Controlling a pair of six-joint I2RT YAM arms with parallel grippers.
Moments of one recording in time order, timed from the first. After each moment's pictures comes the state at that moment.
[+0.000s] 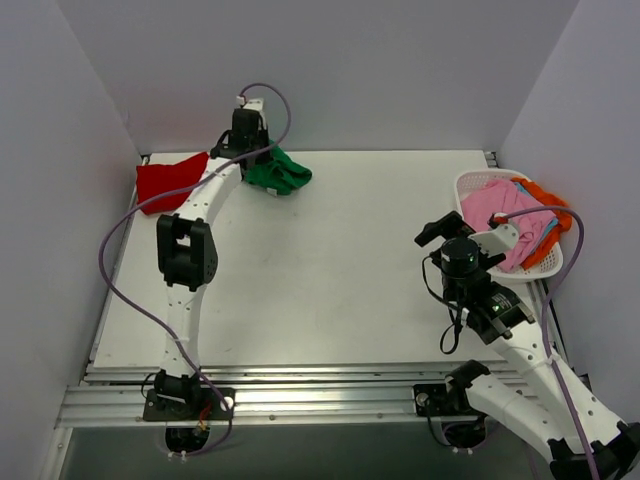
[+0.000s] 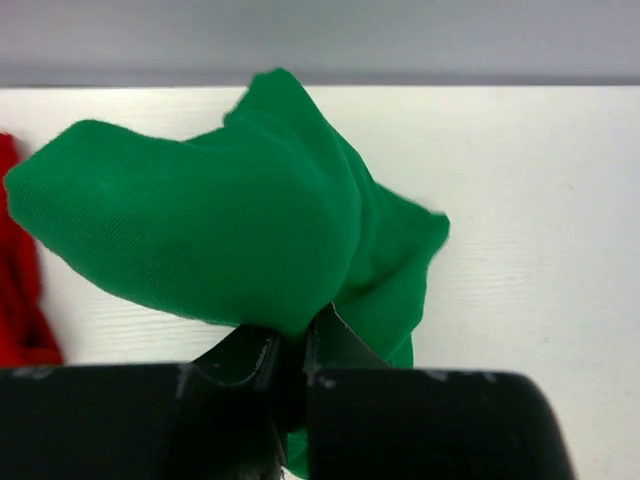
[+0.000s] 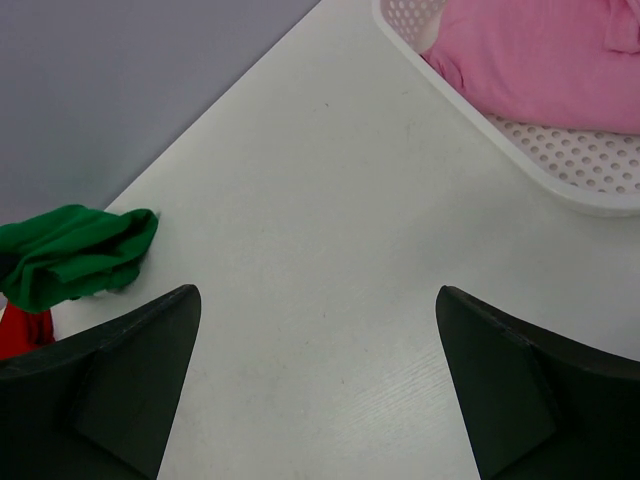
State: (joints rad) left arm -0.29 2.34 2.19 -0.39 -0.09 -0.28; right arm 0.50 0.77 0.77 -0.44 0.74 0.87
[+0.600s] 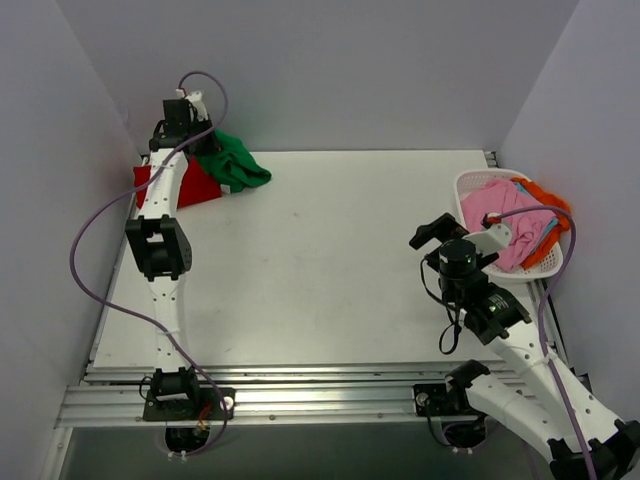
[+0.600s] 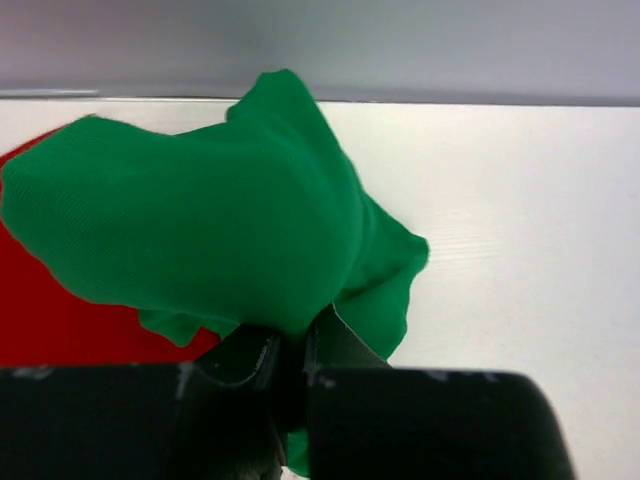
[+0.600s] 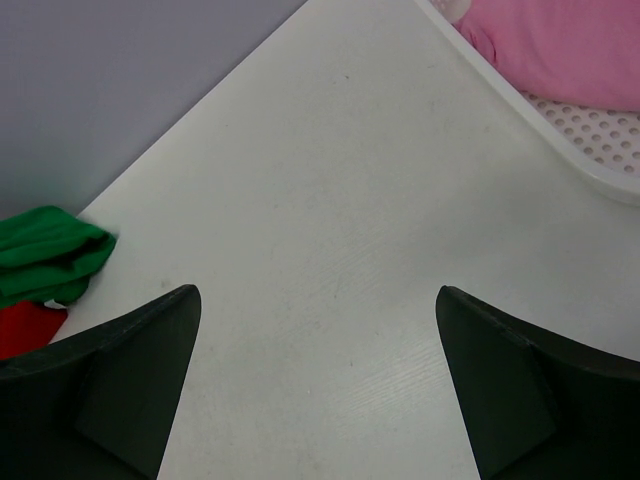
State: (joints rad) left arm 0.01 2.50 2.55 -0.65 0.20 -0.17; right arm 0.50 0.77 0.74 -0.40 0.66 0.85
